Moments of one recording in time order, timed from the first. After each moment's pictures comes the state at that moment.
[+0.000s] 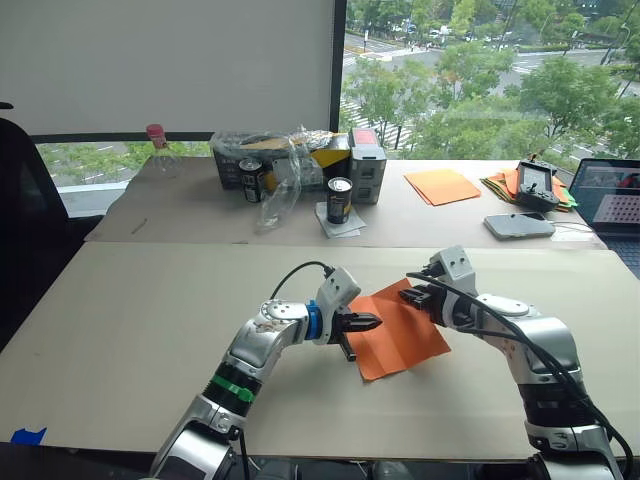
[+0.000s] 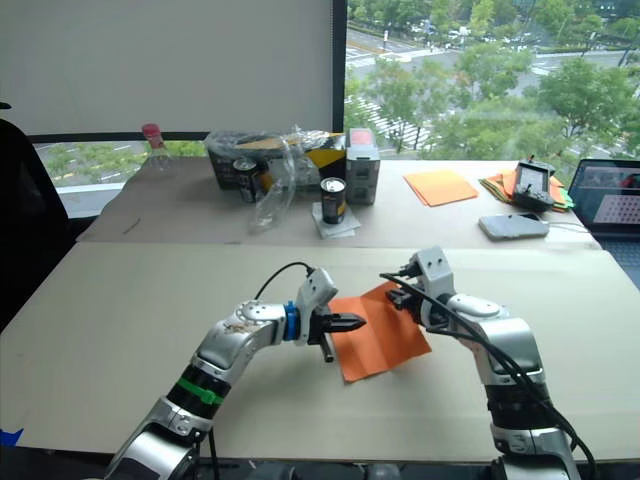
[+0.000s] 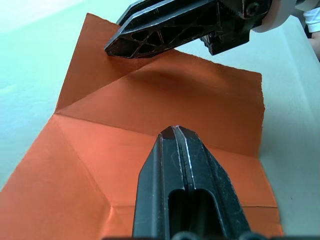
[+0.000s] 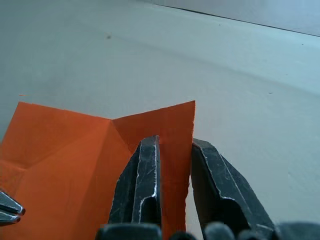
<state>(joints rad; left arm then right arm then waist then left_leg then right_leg) -0.59 0.15 -0.29 0.14 -0.21 0.62 -0.86 -0.46 -0.47 -0.07 -0.13 0.33 0.97 0.52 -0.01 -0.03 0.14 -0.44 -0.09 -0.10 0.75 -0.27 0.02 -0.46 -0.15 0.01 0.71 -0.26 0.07</state>
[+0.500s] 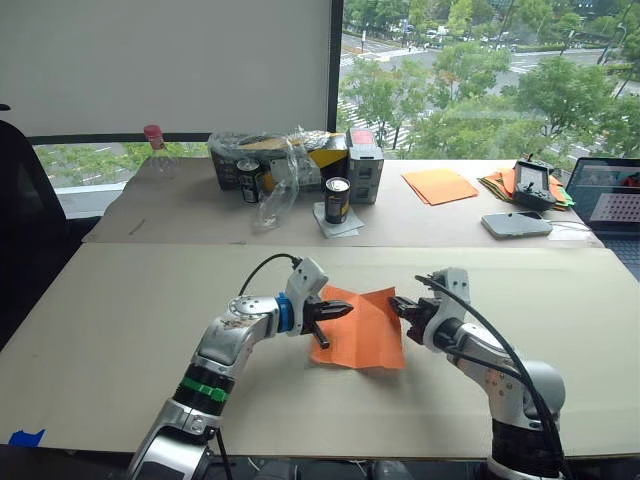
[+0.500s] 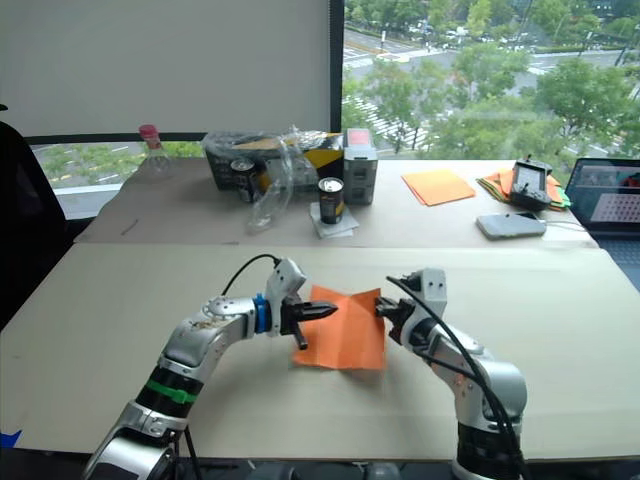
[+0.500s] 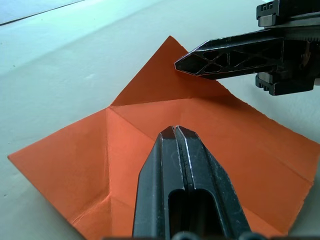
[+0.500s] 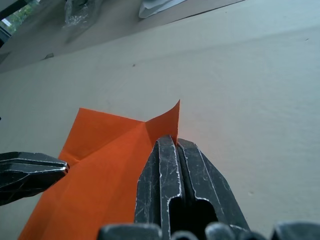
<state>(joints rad) -0.55 0.26 -0.20 0.07 -0.26 0.64 -0.85 -0.29 -0.09 -0.28 -0.37 0.48 1.08 0.21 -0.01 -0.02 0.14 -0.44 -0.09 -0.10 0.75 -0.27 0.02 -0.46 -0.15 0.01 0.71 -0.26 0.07</state>
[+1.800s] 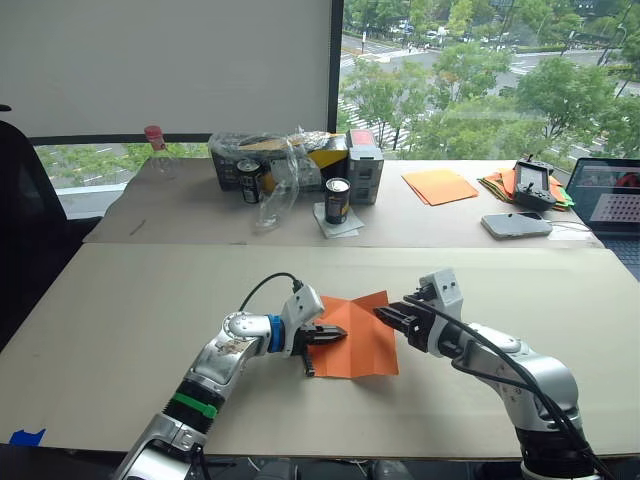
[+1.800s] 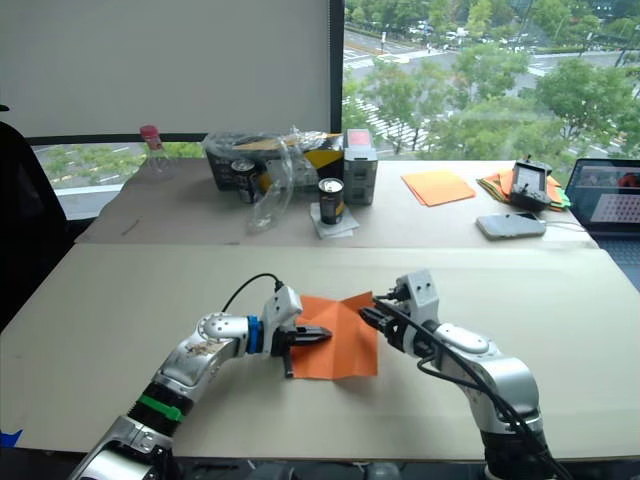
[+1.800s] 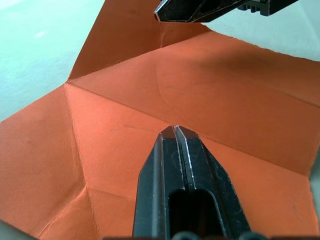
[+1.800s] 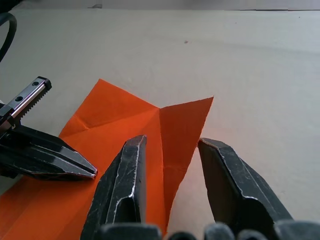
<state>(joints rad) -0.47 0.33 -0.30 0.18 -0.18 0.34 -0.98 -0.28 -0.41 -0.06 -0.31 0.50 0.90 0.46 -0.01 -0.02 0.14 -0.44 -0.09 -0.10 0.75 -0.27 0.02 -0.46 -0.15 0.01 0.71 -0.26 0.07</state>
